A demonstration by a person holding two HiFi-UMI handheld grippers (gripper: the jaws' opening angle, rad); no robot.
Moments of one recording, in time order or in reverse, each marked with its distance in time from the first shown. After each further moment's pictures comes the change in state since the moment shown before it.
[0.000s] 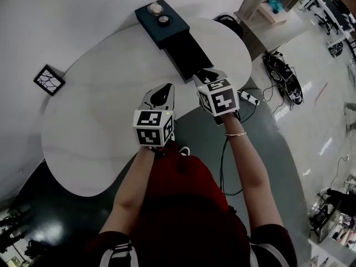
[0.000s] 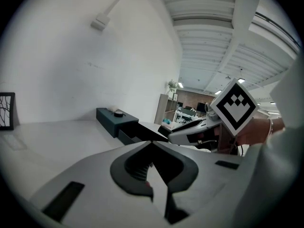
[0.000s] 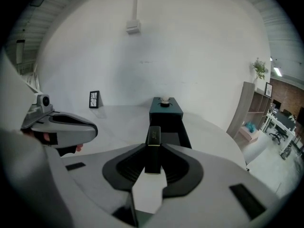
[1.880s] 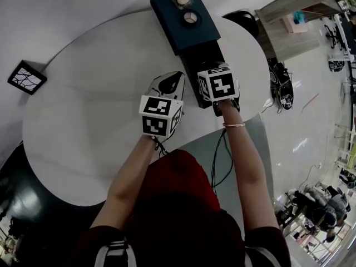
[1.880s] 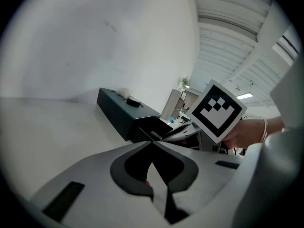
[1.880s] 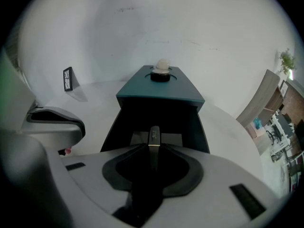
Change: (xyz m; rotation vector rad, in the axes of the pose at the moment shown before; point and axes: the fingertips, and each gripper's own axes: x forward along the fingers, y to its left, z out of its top) left arm 0.117 0.096 -0.004 -0.177 0.079 -0.055; right arm 0.167 -0.040 0.014 -0.027 0.330 -0.029
